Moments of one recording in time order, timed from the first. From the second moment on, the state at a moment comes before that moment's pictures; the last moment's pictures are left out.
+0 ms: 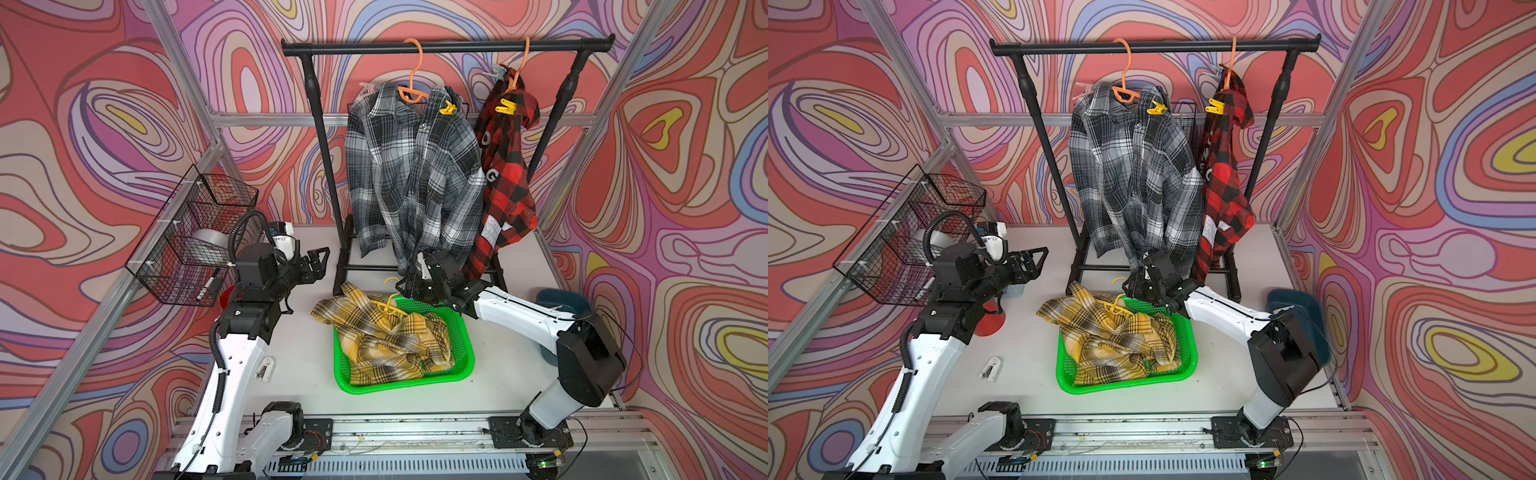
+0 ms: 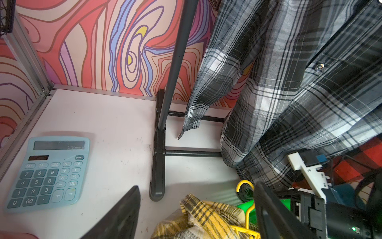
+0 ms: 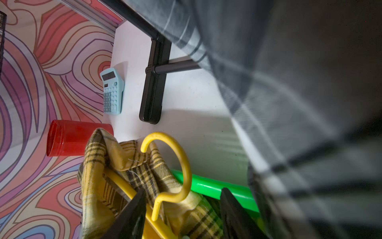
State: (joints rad) left arm -0.04 0.99 1.08 -0.44 0.25 -0.29; right arm 0.65 1.66 1.15 -0.18 -0.19 0.76
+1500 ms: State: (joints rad) left arm 0.10 1.07 1.05 -0.46 0.47 -0.35; right arm 0.62 1.58 1.50 -0.25 -0.63 0.17
